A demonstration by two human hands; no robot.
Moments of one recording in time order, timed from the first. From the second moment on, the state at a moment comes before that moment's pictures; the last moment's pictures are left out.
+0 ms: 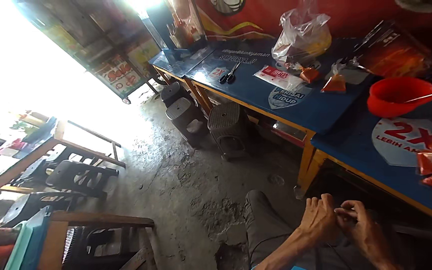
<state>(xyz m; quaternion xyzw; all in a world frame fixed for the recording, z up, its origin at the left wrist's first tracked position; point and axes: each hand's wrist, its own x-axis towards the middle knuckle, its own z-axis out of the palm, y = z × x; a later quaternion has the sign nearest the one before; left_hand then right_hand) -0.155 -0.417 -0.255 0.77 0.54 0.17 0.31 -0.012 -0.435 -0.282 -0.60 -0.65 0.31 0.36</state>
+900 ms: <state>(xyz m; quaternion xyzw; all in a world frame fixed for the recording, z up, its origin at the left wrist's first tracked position) -0.155 -0.407 -0.253 0.77 0.55 0.22 0.23 -0.012 -0.425 -0.255 -0.67 -0.61 0.26 0.33</state>
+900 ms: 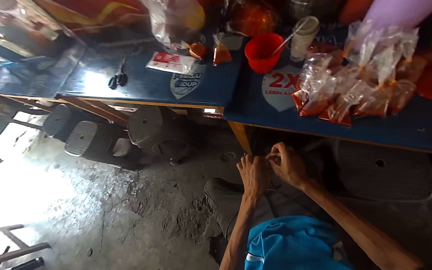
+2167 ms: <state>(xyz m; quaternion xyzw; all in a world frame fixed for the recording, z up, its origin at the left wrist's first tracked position) -0.156 -0.402 -0.258 0.76 0.52 0.37 0.11 -0.028 -0.427 -0.261 -0.62 -0.66 0.22 0.36</state>
